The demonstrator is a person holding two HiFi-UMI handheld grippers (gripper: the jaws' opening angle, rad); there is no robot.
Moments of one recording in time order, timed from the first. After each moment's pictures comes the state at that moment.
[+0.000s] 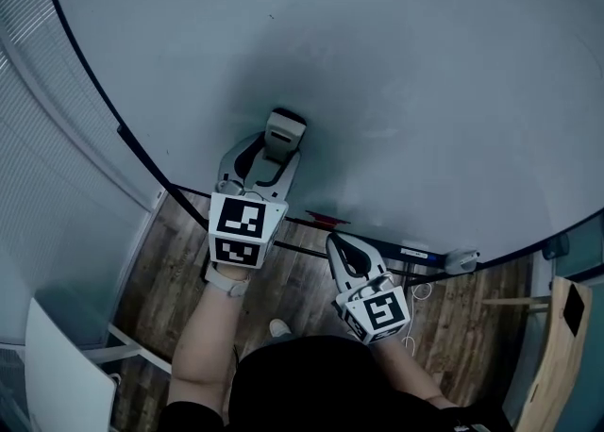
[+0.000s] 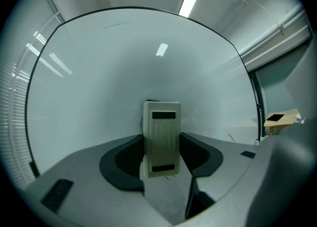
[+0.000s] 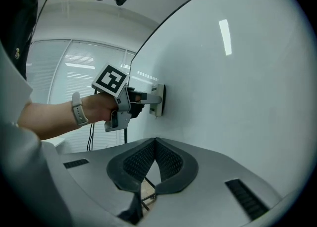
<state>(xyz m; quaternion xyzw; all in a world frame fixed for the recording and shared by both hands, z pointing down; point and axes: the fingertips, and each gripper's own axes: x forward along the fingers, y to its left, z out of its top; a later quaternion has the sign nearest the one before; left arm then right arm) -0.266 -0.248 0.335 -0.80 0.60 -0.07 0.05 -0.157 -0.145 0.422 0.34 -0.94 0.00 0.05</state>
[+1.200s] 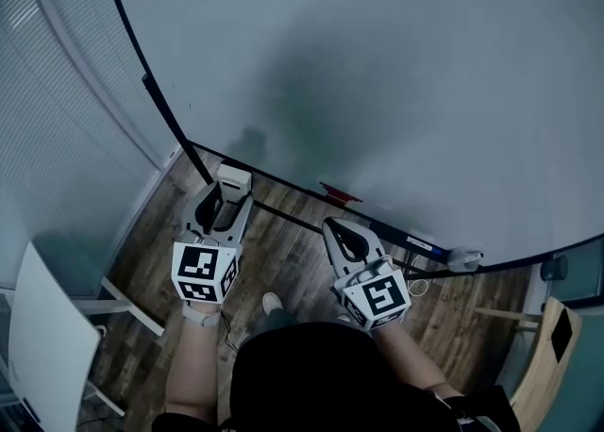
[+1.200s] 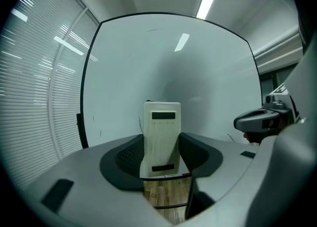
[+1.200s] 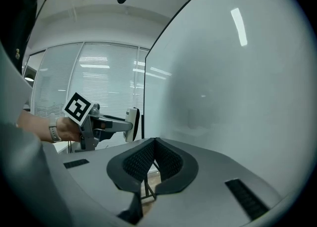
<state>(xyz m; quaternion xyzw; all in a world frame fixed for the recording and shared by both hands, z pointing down) -0.342 -0.101 0.445 -0.72 0.69 -0.07 -0.05 -0.179 -0.110 0.434 0.25 -0.97 0.00 0.08</state>
